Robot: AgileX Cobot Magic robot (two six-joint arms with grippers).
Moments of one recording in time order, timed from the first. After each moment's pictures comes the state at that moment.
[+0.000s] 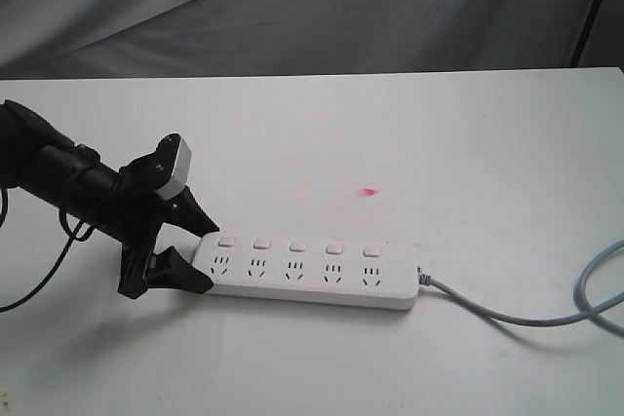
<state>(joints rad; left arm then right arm) -0.11 2.08 -1.08 -0.99 0.91 2.10 -0.06 0.01 0.00 0.00 0.28 -0.04</state>
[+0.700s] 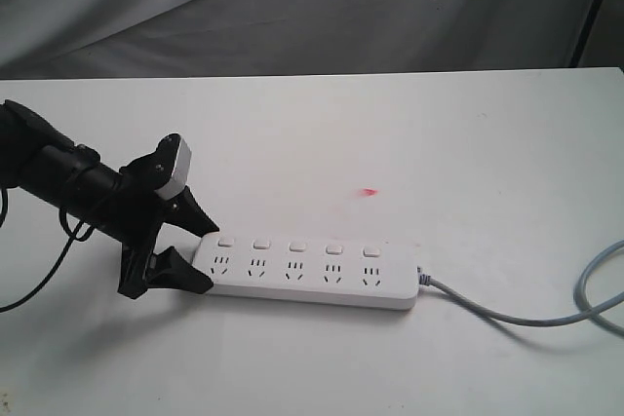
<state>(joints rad) -0.11 2.08 -1.08 -0.99 0.91 2.10 -0.06 0.01 0.00 0.00 -0.29 -0.04</state>
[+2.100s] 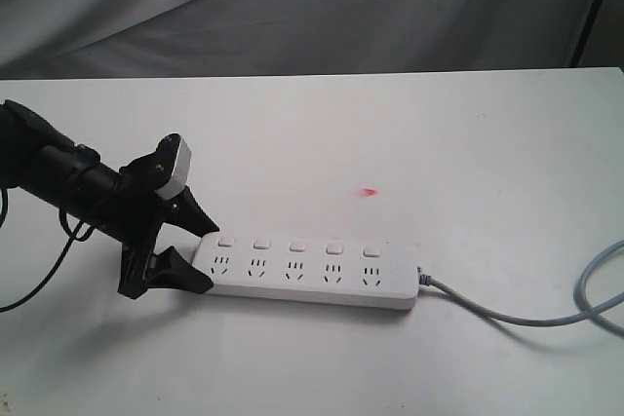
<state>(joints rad) -0.11 2.08 -1.08 -0.99 0.91 2.10 -0.06 1.11 -1.16 0.14 0.66 -0.29</state>
